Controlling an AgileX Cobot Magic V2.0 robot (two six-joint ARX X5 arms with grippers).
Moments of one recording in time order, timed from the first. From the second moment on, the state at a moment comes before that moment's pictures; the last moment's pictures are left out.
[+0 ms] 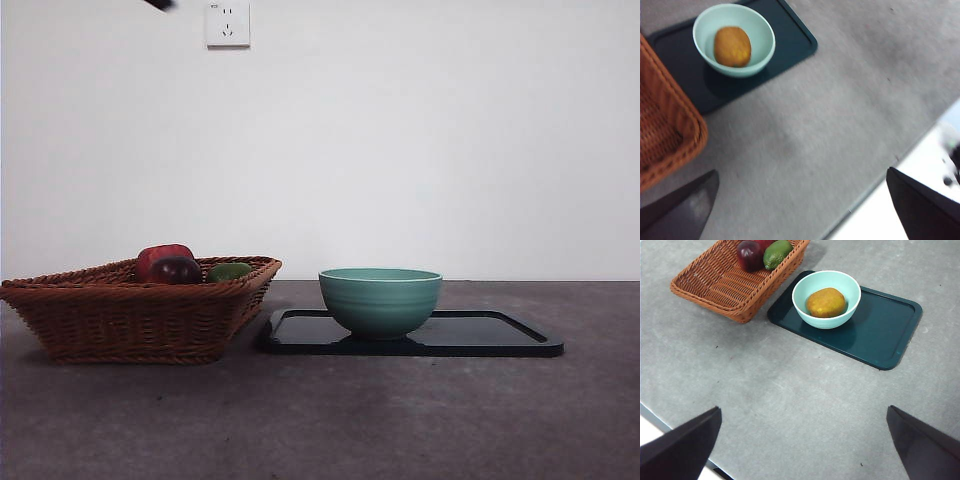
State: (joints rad) left arm -0.93 1.17 1.29 -0.89 0.00 -0.32; right arm 0.83 0.49 0.85 -0.96 0.16 0.30
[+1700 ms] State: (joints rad) left arm -0.72 2.39 2.29 -1.07 -0.03 -0.07; right arm 0.83 0.49 0.85 -0.95 0.16 0.30
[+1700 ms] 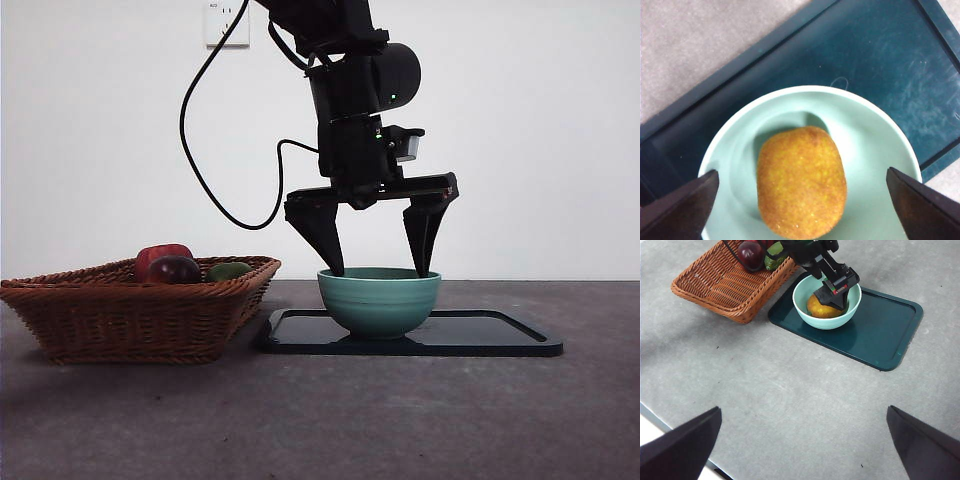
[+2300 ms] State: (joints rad) left arm -0.72 2.44 2.30 -1.07 -0.03 -0.06; right arm 0.83 0.49 0.85 -0.95 0.16 0.30
